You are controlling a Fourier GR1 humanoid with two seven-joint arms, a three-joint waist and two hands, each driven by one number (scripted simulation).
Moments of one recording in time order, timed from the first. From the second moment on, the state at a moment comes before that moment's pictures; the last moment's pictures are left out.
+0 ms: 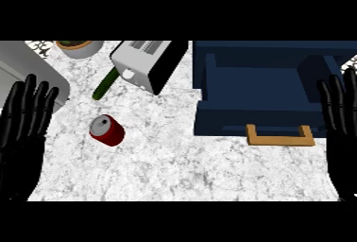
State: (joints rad) left arm 0.00 0.11 0.00 -2.10 0.01 -0.02 0.03; right arm -0.03 -0.10 0.02 -2.10 0.00 -0.03 -0.04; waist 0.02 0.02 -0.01
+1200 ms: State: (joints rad) left arm -0.08 0.01 -0.09 -2.06 -0.19 0.16 0.46; right arm 0.16 -0.11 -0.08 -2.09 -0.04 0.01 0.16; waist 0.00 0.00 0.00
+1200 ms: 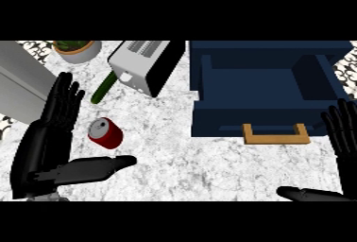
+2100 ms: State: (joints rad) left arm -0.05 0.02 0.00 -1.88 -0.13 0.16 0.30; right arm 0.26 -0.07 -0.12 -2.09 -0.04 0.10 0.07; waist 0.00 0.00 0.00
